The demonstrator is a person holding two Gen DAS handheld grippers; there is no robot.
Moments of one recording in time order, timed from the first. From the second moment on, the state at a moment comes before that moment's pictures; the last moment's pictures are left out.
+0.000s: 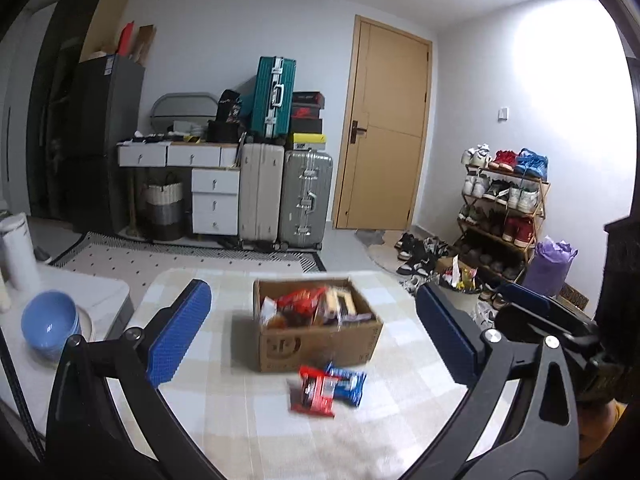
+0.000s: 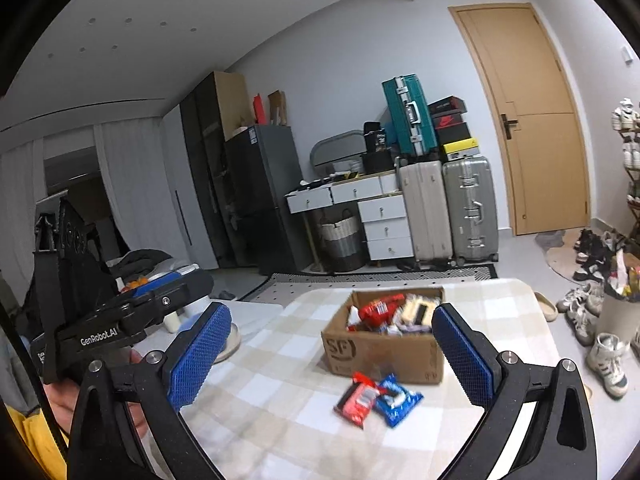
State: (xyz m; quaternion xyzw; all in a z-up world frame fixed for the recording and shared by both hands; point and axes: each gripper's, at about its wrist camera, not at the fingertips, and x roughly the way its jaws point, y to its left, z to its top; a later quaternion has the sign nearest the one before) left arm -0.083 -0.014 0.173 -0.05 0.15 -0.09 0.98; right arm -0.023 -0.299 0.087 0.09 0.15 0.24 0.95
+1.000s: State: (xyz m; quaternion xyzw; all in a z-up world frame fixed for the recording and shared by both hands) left arm 0.000 -0.030 -0.035 -0.06 0.33 -0.08 0.94; right arm -0.008 -0.305 -0.048 0.09 0.27 0.22 0.93
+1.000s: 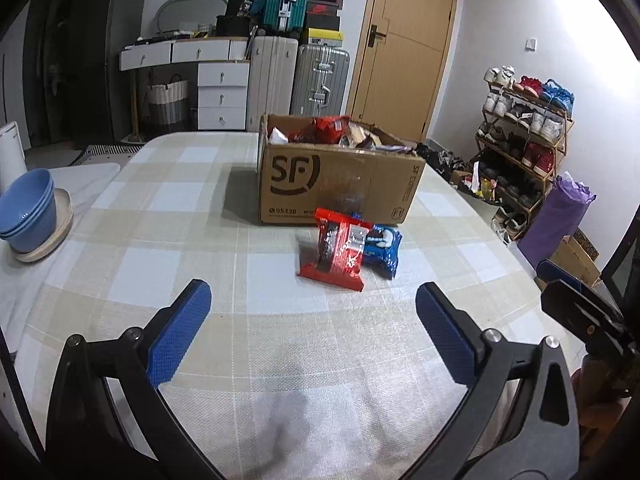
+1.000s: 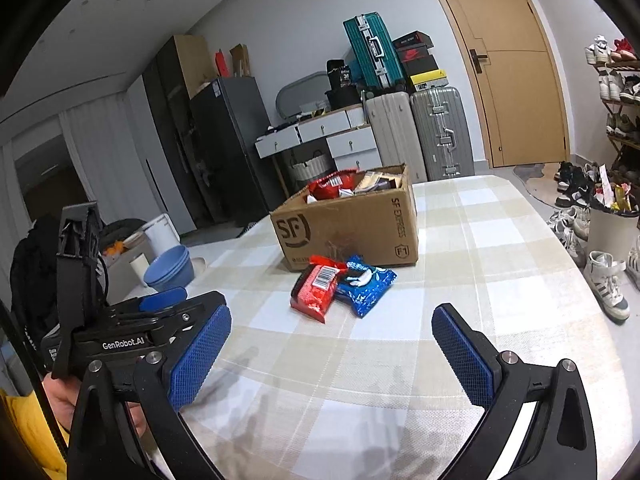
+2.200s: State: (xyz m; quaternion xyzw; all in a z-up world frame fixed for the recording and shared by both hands) left arm 0.201 -0.045 -0.134 -0.10 0.40 -0.12 0.90; right arm 0.111 -0.267 -0.101 0.01 0.37 0.24 0.90
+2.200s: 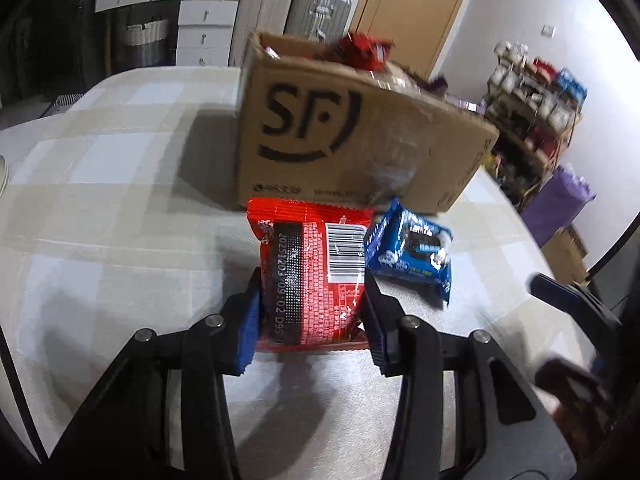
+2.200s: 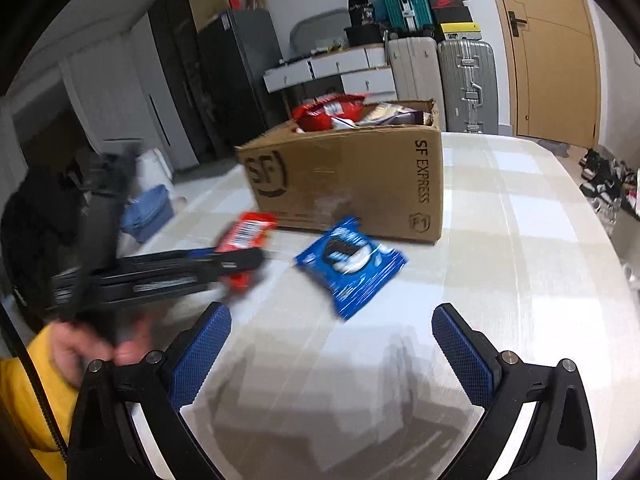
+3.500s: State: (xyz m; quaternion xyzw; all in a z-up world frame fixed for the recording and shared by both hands) left arm 0.170 -0.001 -0.123 -0.16 0.37 -0.14 0.90; right arm 0.127 -0.243 -0.107 0.08 0.41 0.27 0.87
